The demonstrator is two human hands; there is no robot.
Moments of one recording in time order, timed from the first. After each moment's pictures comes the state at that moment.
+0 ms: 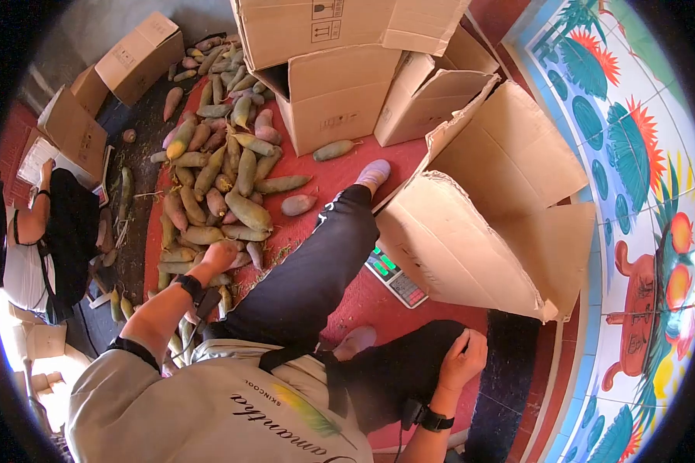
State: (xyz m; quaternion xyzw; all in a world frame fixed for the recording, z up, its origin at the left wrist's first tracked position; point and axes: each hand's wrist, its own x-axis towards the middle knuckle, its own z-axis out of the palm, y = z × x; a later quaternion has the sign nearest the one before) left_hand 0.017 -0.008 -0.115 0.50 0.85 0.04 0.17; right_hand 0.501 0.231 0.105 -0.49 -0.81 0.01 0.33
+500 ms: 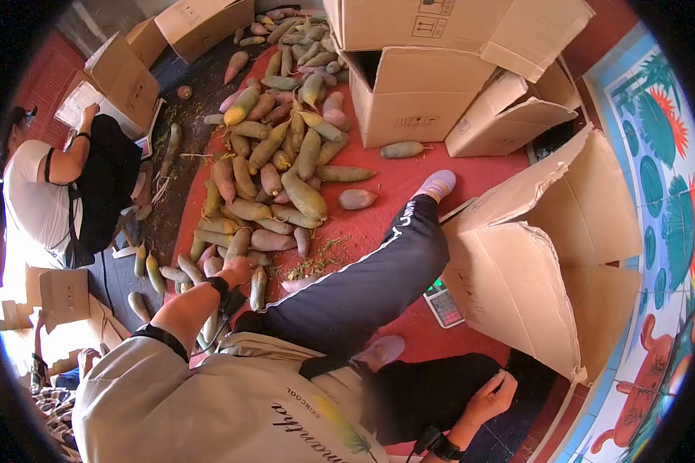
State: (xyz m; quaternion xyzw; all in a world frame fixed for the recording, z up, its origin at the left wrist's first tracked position) left_hand 0.047 -0.099 -0.128 0.21 0.90 -0.08 0.38; right_hand 0.512 0.235 0.100 -0.48 -0.83 -0.01 0.28
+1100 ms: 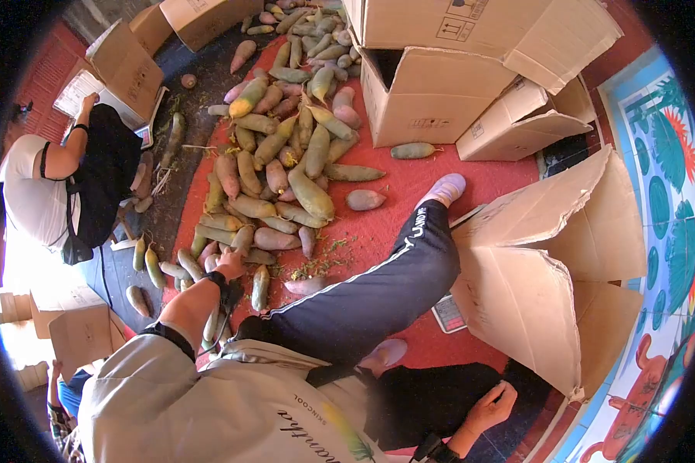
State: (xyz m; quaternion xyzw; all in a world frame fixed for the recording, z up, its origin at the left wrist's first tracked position) left_hand 0.034 -0.115 -0.111 0.14 0.91 -0.07 0.38; right_hand 0.512 0.238 0.101 -0.49 -0.84 -0.03 0.24
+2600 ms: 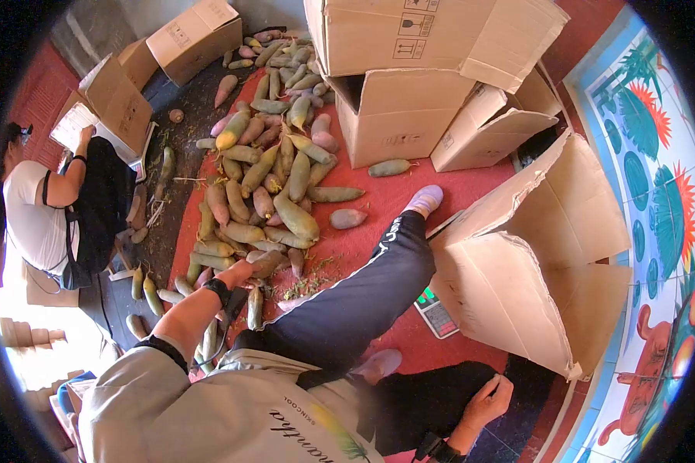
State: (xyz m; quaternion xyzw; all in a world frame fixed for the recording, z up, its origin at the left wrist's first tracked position) left_hand 0.015 -0.058 -0.118 -0.15 0.74 0.37 0.54; right_hand 0.509 0.233 0.101 -0.49 -0.82 -0.02 0.29
